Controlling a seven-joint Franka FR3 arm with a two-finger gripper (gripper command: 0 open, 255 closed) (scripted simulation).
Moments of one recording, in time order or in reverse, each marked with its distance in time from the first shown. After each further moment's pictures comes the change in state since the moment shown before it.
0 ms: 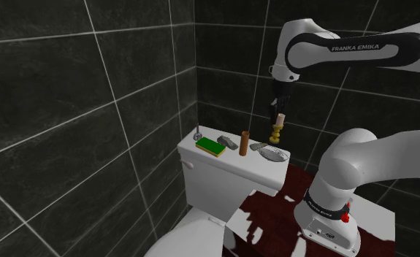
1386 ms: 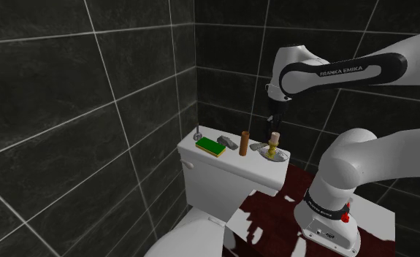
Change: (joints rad) arm -0.008 0.024 -0.016 -0.170 -0.017 0.194 0.002
